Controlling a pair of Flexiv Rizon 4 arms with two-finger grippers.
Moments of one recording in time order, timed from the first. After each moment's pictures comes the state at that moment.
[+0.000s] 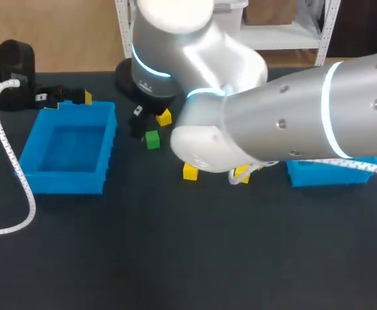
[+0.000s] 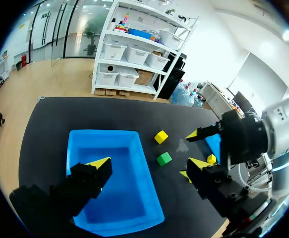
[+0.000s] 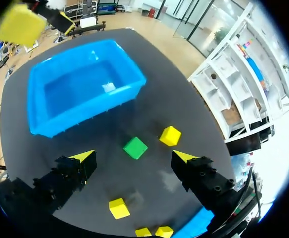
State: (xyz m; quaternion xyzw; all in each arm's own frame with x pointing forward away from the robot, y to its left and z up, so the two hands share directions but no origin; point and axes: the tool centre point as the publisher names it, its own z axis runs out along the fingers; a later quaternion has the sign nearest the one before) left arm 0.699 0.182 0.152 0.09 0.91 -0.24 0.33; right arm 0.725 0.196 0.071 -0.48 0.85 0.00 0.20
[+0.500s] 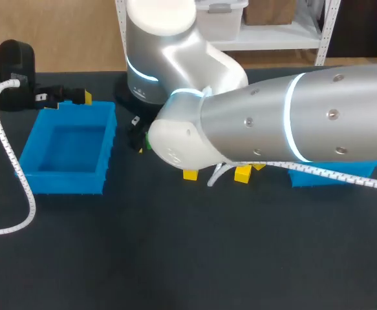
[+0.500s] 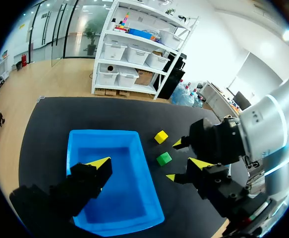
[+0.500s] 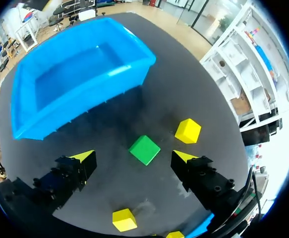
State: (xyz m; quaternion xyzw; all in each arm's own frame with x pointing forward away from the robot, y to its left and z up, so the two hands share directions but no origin) left arm 0.699 0.182 0.152 0.09 0.91 -0.24 0.33; right arm 0.730 0.201 0.023 -0.47 0.87 0.01 0.15
